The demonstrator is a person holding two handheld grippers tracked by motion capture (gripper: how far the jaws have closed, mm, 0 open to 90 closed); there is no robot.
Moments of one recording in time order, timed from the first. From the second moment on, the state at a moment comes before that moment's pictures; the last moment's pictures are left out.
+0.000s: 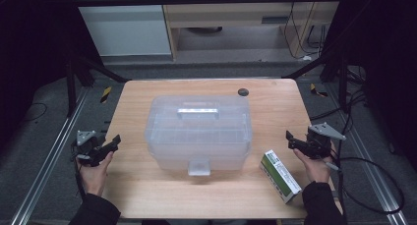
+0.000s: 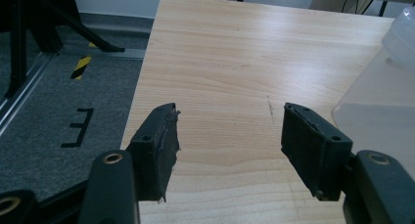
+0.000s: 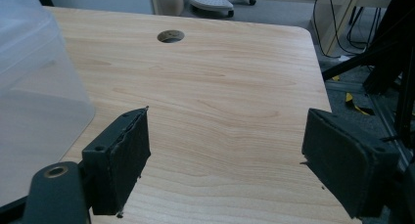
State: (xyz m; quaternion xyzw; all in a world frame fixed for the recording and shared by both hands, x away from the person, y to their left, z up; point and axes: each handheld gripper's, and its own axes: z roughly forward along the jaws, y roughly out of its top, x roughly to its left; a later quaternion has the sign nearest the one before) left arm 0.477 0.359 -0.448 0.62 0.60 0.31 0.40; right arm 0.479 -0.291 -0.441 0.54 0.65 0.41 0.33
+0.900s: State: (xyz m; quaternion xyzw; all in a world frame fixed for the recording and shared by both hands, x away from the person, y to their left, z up) left arm 0.485 0.346 -0.406 0.68 0.53 0.29 0.41; right arm 0.481 -0.283 -0.429 0.52 0.67 0.41 0.34
